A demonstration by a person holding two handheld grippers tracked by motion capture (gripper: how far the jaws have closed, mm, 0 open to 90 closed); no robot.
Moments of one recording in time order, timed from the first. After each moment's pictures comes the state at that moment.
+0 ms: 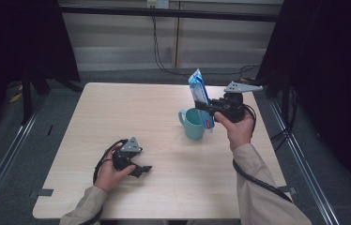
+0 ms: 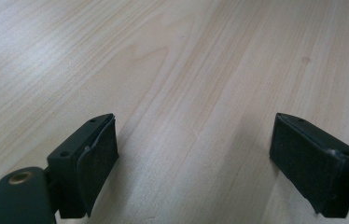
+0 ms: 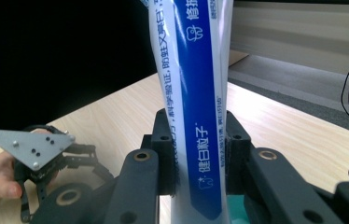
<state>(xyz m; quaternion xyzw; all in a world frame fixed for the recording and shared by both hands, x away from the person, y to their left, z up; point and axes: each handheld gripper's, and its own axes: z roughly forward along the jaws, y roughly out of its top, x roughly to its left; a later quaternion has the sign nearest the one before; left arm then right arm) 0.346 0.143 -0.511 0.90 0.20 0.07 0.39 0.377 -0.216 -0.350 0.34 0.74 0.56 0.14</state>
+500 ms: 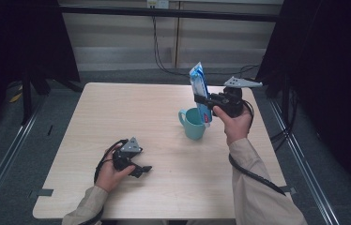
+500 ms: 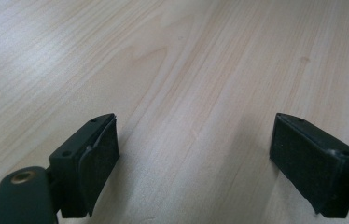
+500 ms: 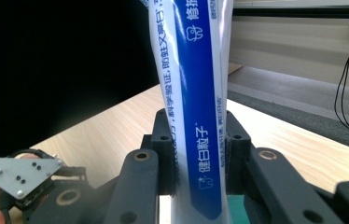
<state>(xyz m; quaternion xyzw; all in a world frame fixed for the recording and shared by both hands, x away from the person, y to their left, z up) 0.345 0.142 -0.511 0.90 0.19 0.07 0.40 0.391 -0.215 -0.348 0.35 0.71 0.58 0.15</state>
